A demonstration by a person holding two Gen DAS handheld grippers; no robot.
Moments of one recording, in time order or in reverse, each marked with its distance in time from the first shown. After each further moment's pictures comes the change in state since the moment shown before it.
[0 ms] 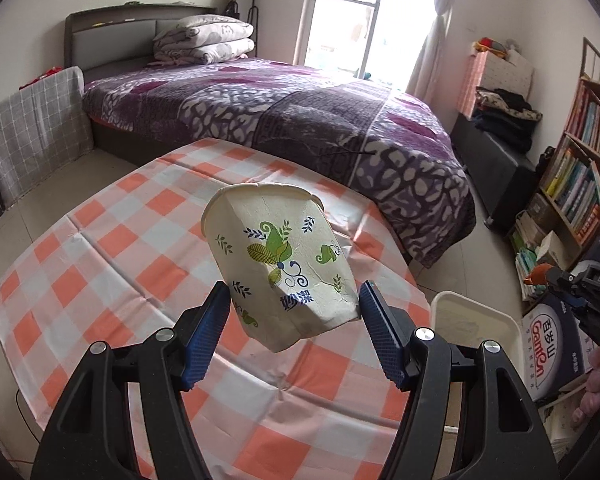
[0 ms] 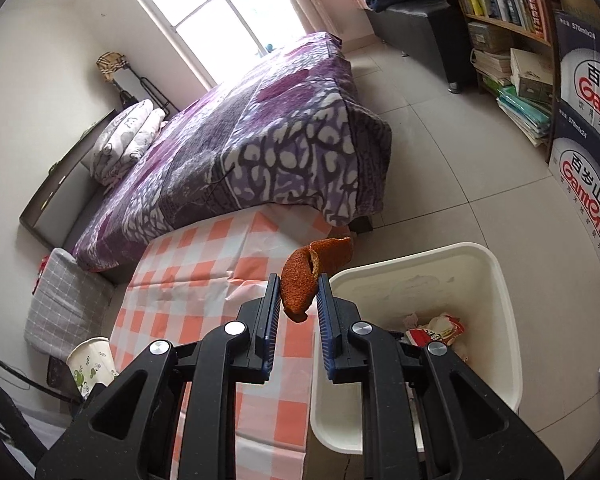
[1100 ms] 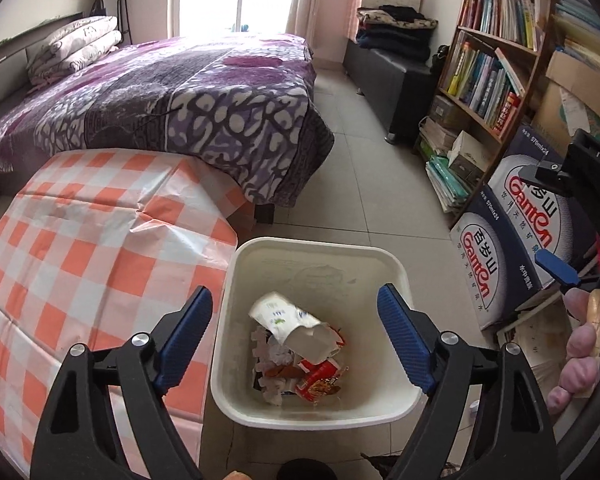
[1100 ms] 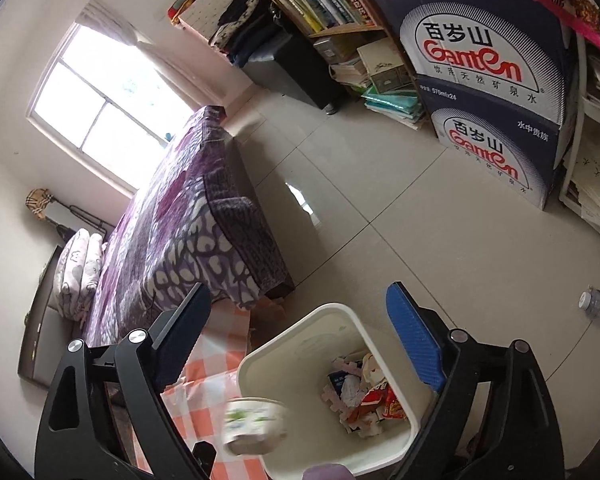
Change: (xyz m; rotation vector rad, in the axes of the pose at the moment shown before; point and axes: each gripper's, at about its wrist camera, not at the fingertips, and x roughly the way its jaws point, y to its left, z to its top) left arm 0.029 -0.216 -0.030 0.279 0.173 -0.241; right arm -0.072 -0.140 0.036 0.384 -0.223 -0.162
